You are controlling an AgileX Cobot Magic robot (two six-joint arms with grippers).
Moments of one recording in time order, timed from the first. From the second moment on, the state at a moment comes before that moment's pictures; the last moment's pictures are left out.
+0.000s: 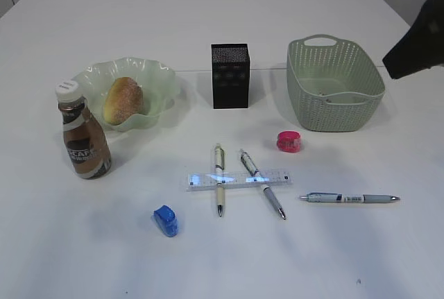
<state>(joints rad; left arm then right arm) -0.25 0.91 -0.94 -0.15 1.11 -0.10 0.08 1.28 -1.23 0.35 1.09 -0.46</state>
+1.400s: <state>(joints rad) -0.25 0.90 -0.94 -0.15 1.11 -0.10 0.21 1.59 -1.24 0.23 0.88 -0.97</state>
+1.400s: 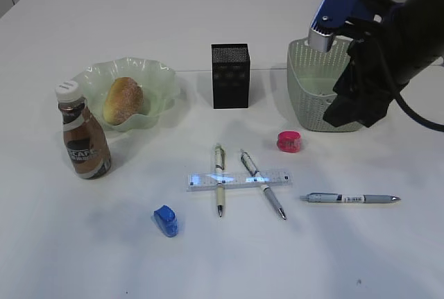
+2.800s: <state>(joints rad) -0.25 0.90 -0.94 -0.15 1.06 -0.10 0.24 1.91 -1.25 0.28 0.55 -1.21</state>
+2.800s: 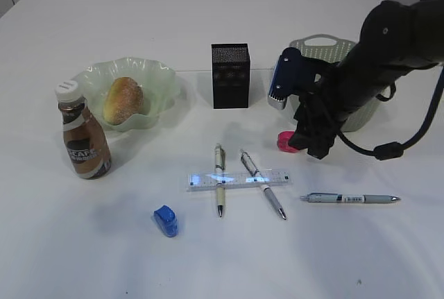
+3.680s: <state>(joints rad) -0.25 0.90 -0.94 -0.13 1.04 -0.10 0.24 1.94 -1.25 0.32 0.41 -1.21</state>
